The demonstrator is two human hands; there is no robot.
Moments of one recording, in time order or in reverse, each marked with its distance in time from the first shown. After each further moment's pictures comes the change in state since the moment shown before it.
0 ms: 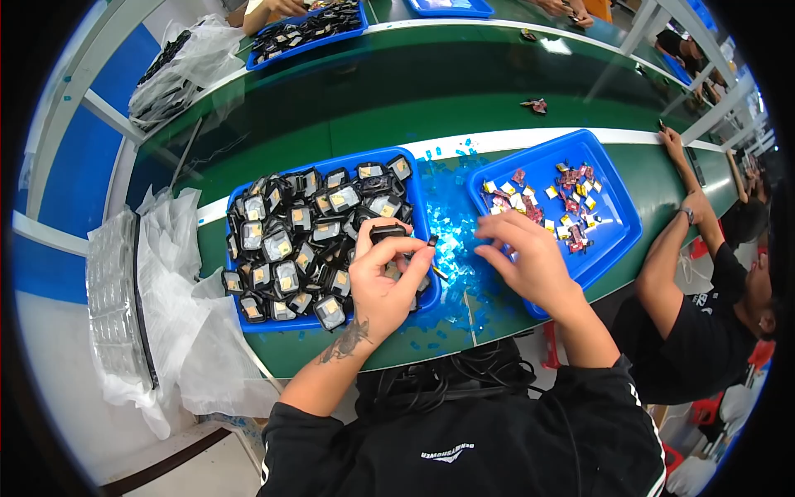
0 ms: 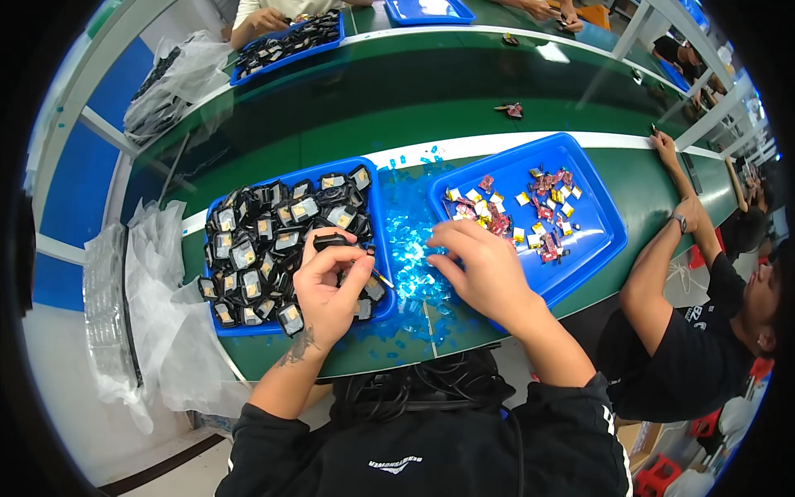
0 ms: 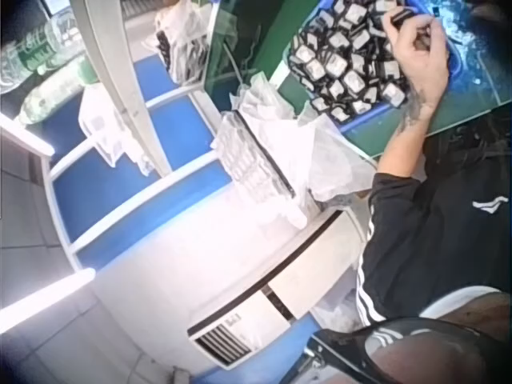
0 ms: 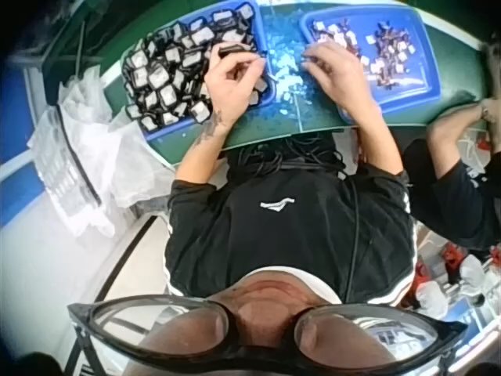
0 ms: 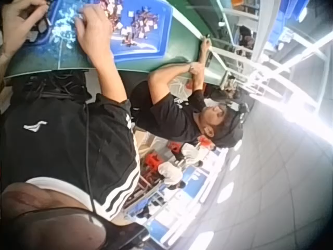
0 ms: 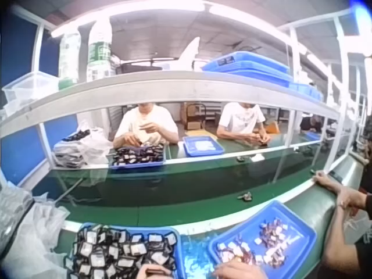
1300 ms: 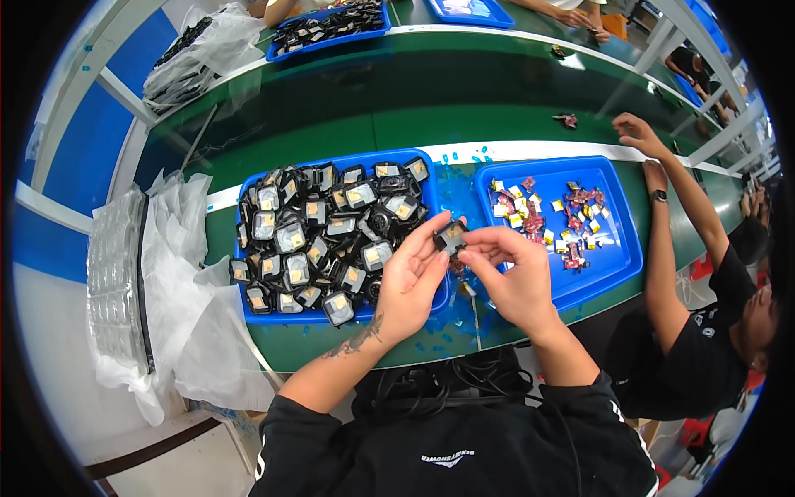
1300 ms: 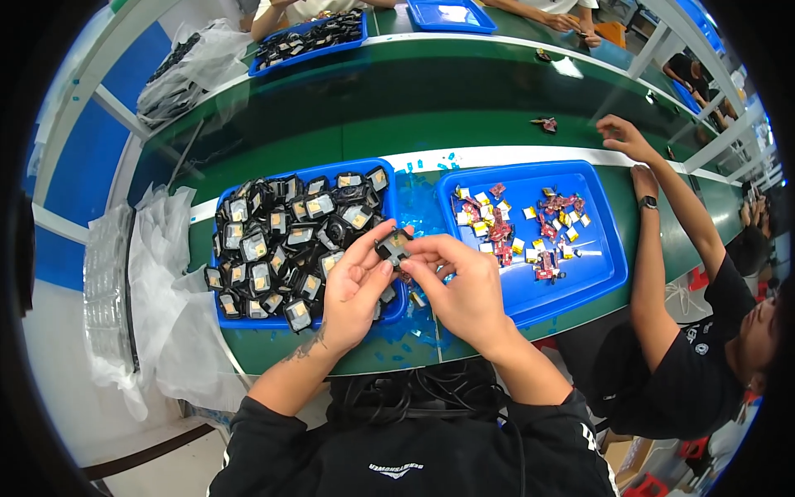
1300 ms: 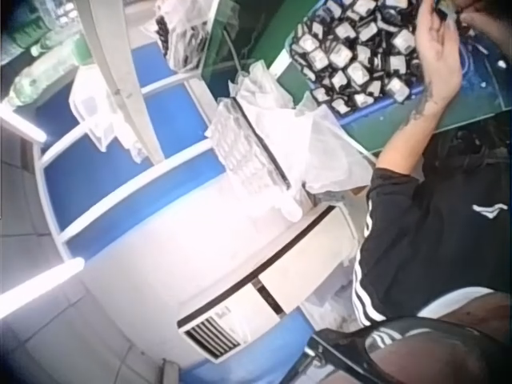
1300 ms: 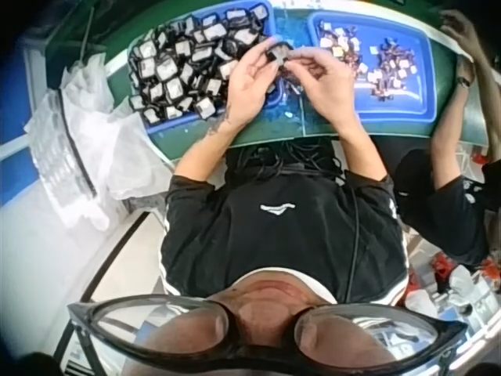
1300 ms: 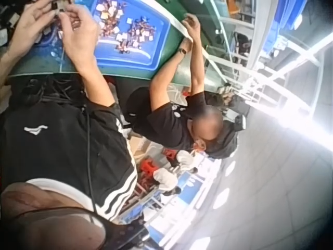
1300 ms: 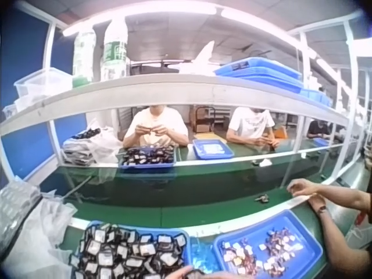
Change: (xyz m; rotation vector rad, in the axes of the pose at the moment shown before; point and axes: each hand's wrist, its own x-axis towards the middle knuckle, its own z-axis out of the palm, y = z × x) left_hand -0.005 0.004 0.013 -0.639 -0.198 -0.310; right_hand 0.007 -0.040 0.033 0.390 0.171 0.142
